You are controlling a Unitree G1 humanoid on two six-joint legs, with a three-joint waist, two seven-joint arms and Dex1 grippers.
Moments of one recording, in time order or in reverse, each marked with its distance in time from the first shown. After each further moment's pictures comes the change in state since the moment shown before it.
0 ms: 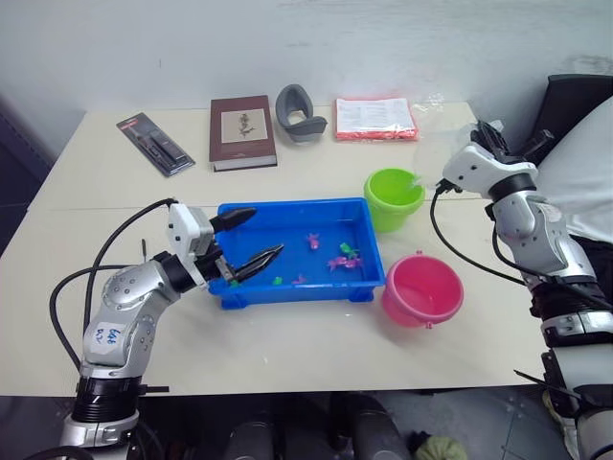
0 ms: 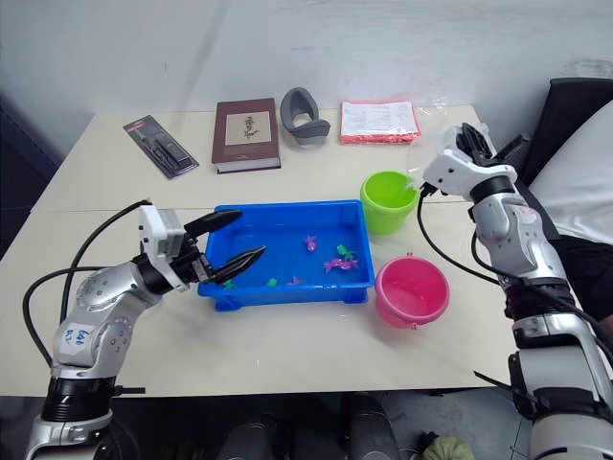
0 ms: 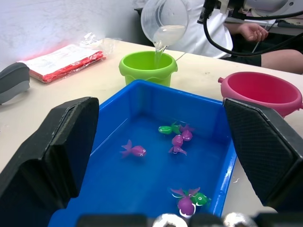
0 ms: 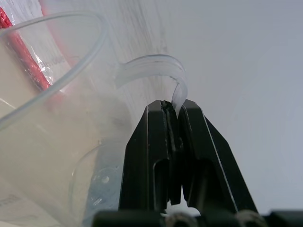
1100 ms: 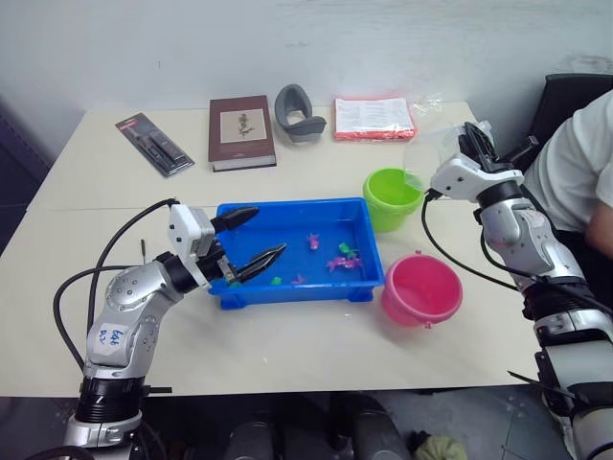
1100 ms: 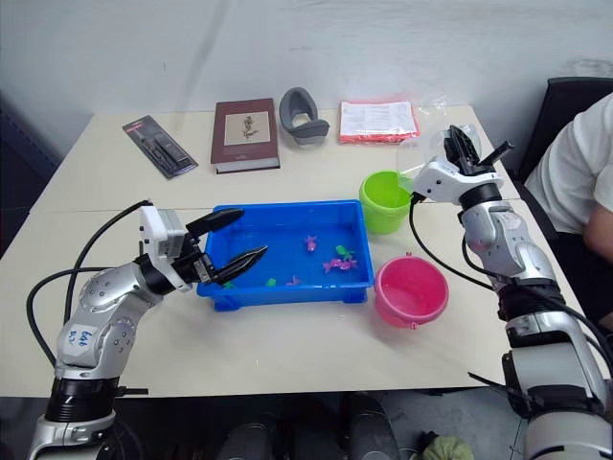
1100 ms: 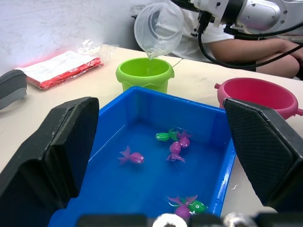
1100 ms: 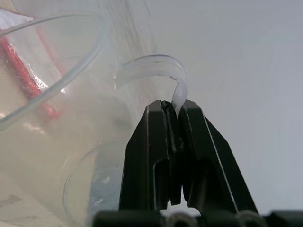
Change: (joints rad) left arm 0.001 -0.015 -0.002 0.003 -0.010 -0.022 -0.001; right arm 0.011 0.045 -0.017 0.053 0.030 -0.067 -0.079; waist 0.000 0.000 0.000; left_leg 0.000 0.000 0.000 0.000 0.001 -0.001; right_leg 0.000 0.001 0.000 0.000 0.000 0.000
